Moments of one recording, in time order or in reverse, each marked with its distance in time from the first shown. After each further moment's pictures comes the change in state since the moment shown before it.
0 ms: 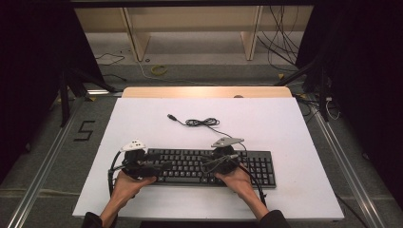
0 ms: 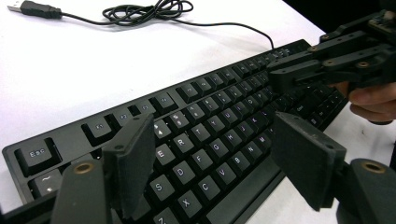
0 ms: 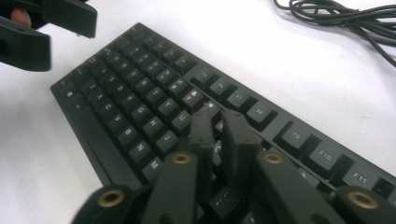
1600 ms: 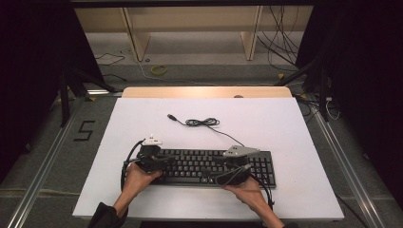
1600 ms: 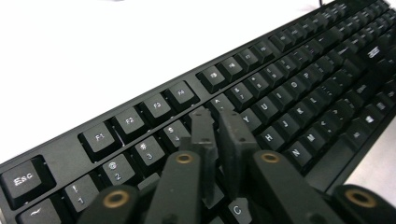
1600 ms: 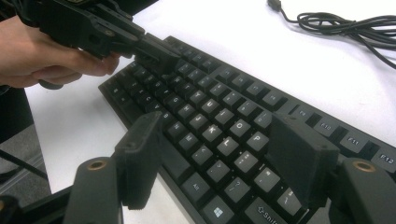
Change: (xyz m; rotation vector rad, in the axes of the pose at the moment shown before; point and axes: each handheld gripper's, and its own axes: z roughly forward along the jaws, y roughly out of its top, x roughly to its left) left arm -0.001 0.013 0.040 0.161 0.105 0.063; right arm 0.008 -0.021 -0.040 -0.092 0.068 0.007
